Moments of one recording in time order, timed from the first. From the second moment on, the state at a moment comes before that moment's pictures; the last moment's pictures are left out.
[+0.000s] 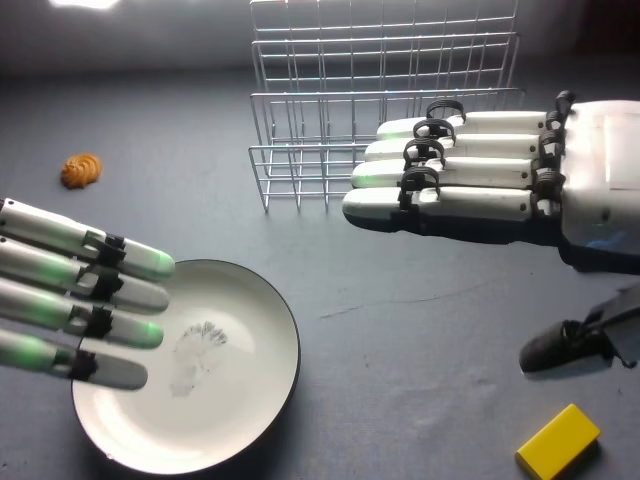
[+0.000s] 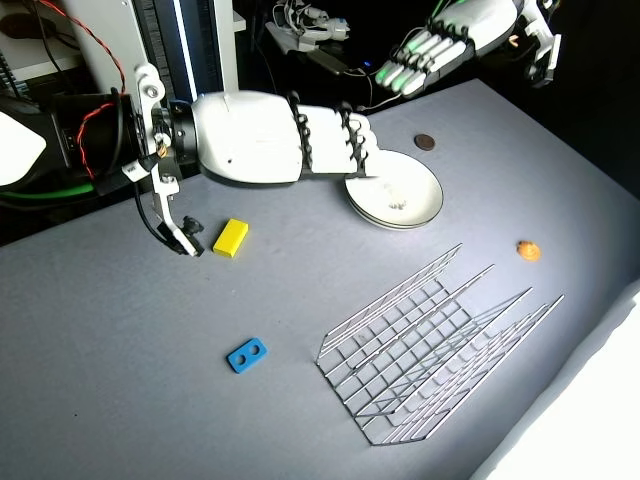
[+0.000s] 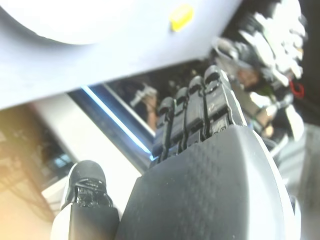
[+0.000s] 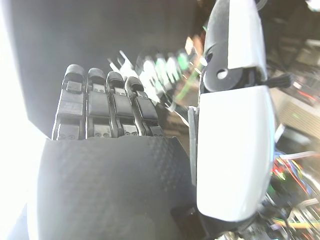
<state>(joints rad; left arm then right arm) 0.52 -0.66 1.28 1.67 -1.38 0.09 -0.51 -0.80 0.90 -0.77 0.86 -0.30</state>
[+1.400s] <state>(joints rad) 0.85 -0.72 1.25 1.66 -0.96 0.10 -0.56 -0.83 0.91 -0.77 0.87 -0.43</state>
